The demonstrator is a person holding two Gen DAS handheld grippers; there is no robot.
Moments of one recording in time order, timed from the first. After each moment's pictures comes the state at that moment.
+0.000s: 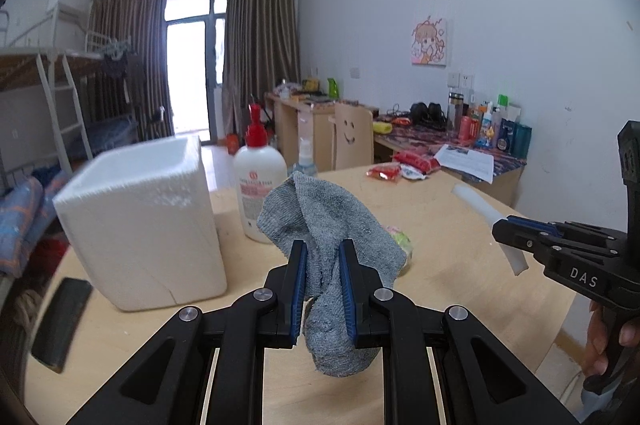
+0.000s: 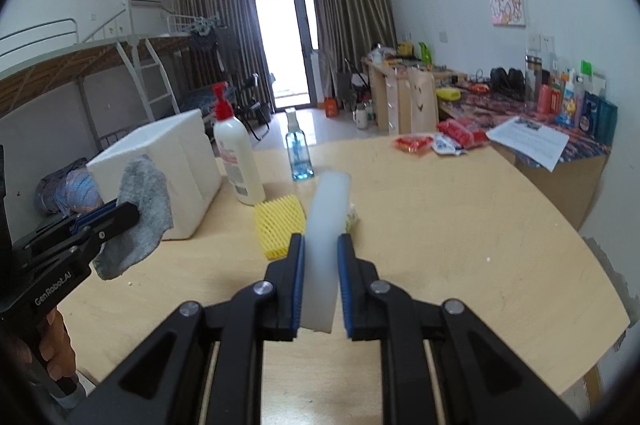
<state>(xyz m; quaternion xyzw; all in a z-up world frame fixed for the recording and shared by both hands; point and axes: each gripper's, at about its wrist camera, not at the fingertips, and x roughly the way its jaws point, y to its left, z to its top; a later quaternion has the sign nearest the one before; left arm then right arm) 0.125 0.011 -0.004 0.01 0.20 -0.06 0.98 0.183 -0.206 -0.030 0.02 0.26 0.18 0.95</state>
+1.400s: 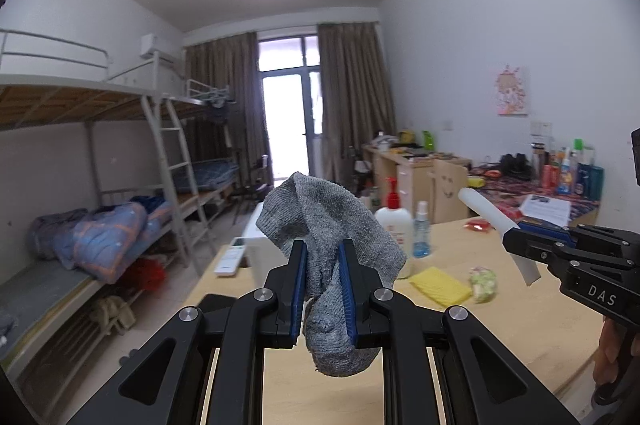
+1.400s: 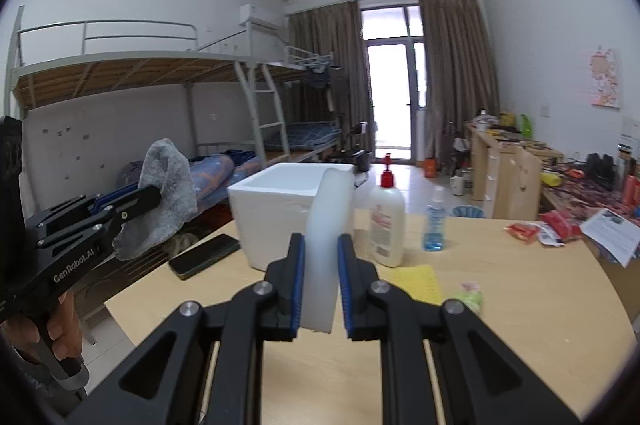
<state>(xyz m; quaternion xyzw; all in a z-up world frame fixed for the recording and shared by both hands) 0.032 0.054 0.042 0.03 0.11 0.14 0.98 0.139 -0.137 0.010 -0.02 0.14 0.37 0.92</state>
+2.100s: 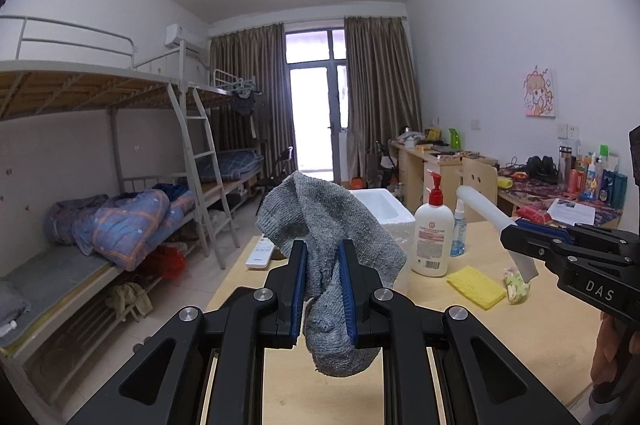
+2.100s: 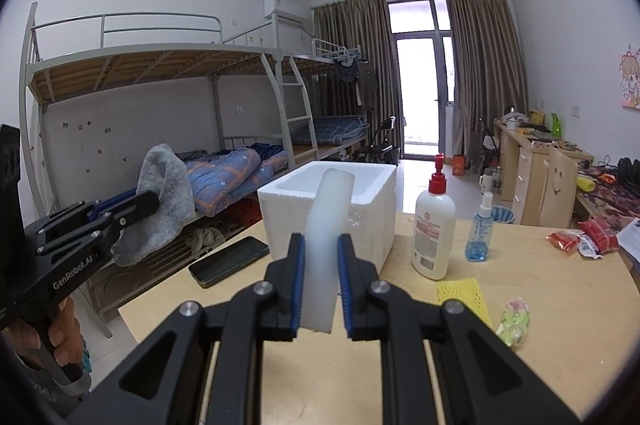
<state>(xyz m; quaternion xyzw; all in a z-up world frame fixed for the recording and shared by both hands) 0.038 0.091 0.040 0.01 0.12 0.17 0.98 0.151 -0.100 0.014 -0.02 0.15 0.41 0.90</state>
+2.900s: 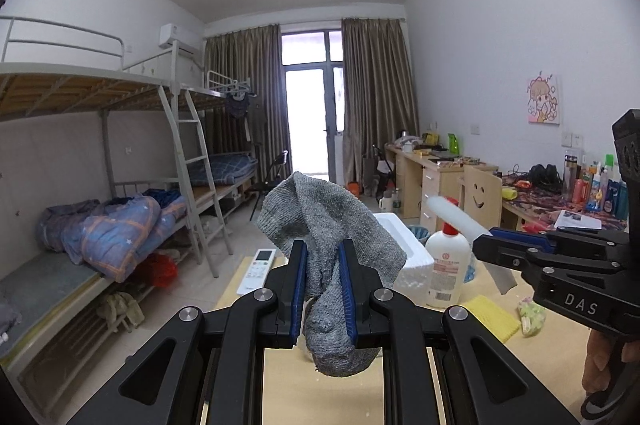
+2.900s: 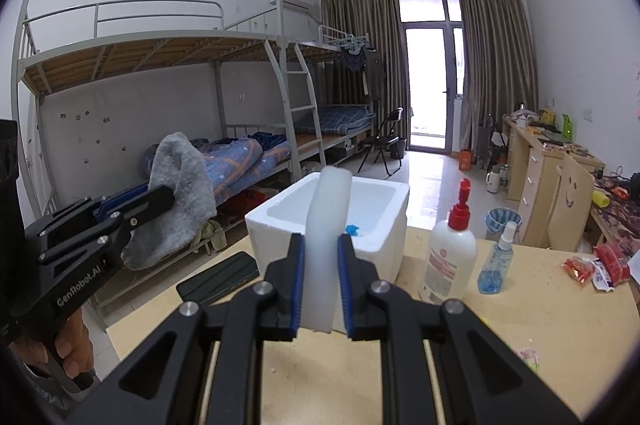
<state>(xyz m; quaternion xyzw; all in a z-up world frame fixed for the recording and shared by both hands) 0.088 0.121 0.053 0.01 0.11 0.16 0.98 0.193 -0.045 0.042 -0.04 0.17 0.42 0.89</state>
